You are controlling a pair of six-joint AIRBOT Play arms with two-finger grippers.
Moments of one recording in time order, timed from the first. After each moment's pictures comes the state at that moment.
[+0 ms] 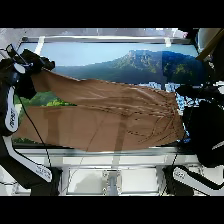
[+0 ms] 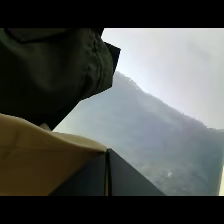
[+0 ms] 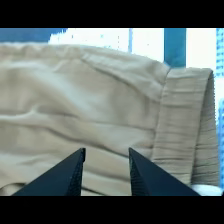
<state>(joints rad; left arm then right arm) 0.24 -1.85 1.71 1.24 -0.50 -1.63 -0.37 -1.19 1.05 -0.98 0.93 1.06</state>
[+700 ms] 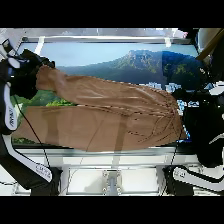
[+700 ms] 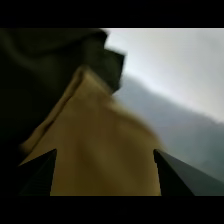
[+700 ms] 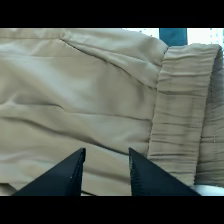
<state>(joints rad) 0.30 -1.86 1.83 1.31 -0.75 -1.64 -0.36 -1.28 1.02 -0.98 0.90 1.06</state>
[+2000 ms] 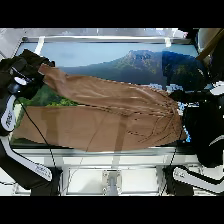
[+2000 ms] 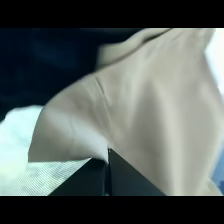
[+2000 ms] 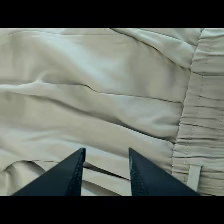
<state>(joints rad) 0.34 -1.83 1.47 1.03 -0.46 -1.72 -0.36 -1.26 1.02 -0.94 1.01 1.06</state>
